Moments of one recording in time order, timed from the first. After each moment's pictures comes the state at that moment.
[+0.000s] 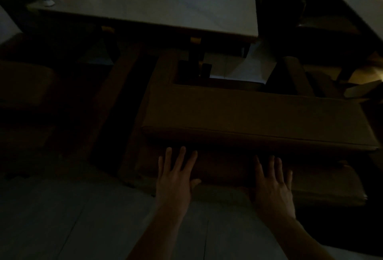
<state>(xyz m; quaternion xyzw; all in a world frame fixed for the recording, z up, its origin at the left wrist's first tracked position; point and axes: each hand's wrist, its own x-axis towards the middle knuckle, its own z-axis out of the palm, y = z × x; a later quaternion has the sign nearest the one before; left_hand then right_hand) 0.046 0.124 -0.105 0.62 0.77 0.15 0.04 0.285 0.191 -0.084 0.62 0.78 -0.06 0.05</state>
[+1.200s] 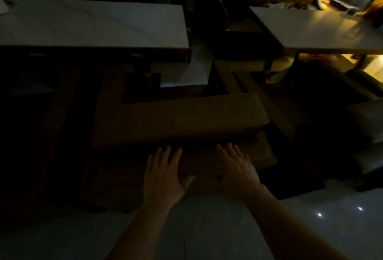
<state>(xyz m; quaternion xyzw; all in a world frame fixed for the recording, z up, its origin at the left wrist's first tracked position) 0.133 0.136 0.001 0.71 0.70 0.06 0.10 0.344 0.172 0.026 0.65 0.74 -0.17 0.06</state>
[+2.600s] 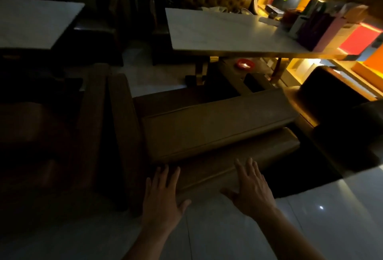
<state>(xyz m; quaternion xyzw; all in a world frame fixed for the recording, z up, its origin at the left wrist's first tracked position) 0.849 0.217 -0.049 0.71 0.68 0.12 0.13 1.090 0.236 0.012 0.72 0.68 -0.15 0.03</state>
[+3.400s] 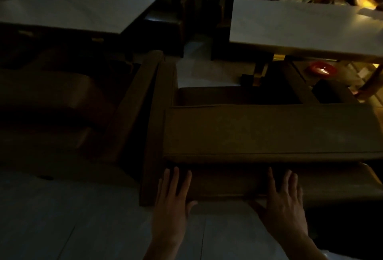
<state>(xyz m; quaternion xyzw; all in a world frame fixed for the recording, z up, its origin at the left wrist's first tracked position) 0.881 0.218 -0.116 0.62 0.77 0.13 0.05 1.133 0.314 -0.053 0.66 0.73 -0.13 0.11</state>
